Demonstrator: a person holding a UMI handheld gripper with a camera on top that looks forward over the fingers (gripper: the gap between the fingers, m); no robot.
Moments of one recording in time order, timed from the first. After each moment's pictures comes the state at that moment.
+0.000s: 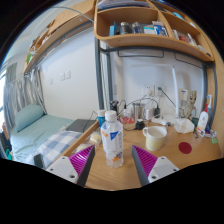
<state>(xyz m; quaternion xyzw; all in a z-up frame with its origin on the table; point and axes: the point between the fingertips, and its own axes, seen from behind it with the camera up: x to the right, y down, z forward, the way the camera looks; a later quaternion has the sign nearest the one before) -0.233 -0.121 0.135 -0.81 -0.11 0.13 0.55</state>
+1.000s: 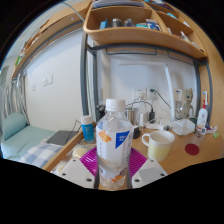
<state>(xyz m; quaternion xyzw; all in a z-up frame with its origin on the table) -0.252 -0.013 0.095 -0.78 -0.04 0.07 0.62</state>
